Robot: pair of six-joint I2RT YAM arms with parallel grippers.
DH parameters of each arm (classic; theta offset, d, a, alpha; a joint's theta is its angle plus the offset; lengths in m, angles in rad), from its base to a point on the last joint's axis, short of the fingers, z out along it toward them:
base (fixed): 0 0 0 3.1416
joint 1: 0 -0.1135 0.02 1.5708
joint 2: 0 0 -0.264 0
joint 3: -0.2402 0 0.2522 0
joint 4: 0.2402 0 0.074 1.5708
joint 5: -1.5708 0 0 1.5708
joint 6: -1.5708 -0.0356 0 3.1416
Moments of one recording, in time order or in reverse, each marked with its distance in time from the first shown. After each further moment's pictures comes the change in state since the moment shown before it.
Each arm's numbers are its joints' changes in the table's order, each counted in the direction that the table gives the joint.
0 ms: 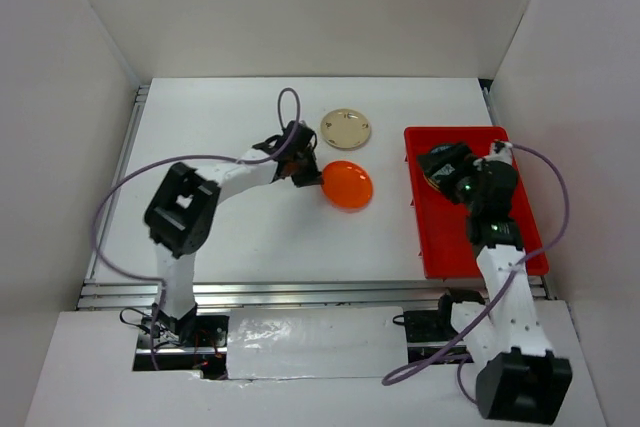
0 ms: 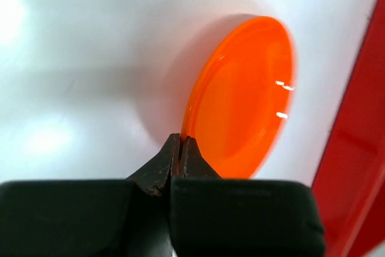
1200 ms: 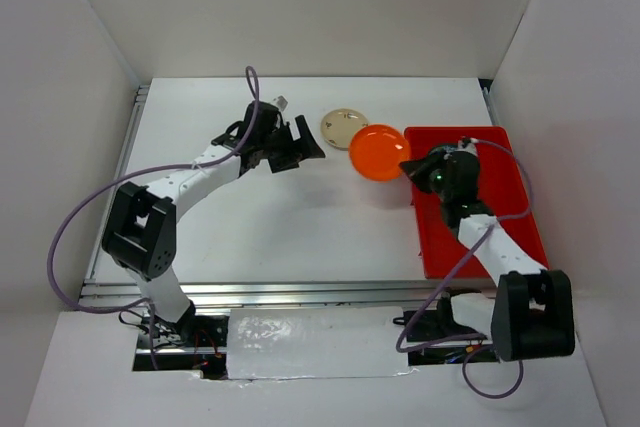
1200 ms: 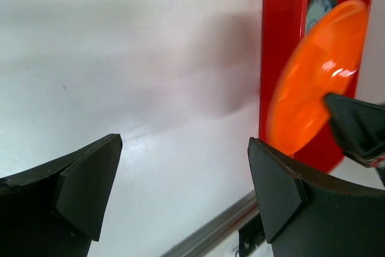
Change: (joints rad) left arm -0.121 -0.348 0.173 -0.021 -0.194 -0.090; right arm -0.261 0.410 0.060 -0.395 -0.031 -0.091
